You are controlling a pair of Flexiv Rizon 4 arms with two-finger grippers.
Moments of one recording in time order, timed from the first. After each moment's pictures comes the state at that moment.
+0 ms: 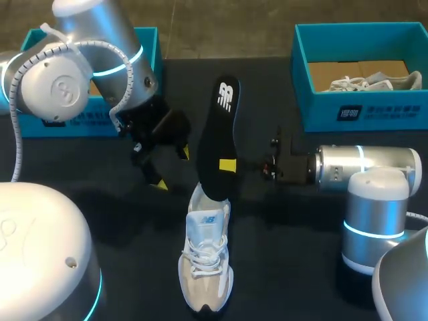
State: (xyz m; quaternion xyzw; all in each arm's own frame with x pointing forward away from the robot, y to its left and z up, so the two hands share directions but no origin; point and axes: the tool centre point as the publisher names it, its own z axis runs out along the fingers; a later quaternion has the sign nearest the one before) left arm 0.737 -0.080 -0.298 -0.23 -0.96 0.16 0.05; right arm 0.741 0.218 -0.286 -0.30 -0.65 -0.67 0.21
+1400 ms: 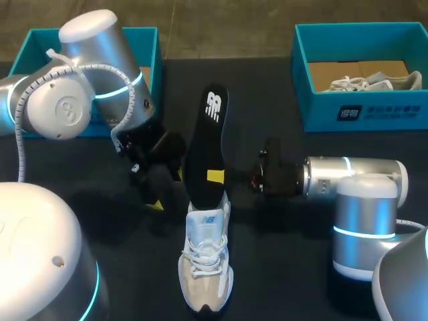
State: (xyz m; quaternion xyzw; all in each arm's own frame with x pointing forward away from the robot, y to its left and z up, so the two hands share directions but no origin) left arm 0.716 -0.064 -0.349 -0.19 -0.96 0.16 0.10; right arm 0.721 0.245 -0.294 -0.28 -0.65 -0.68 0.20
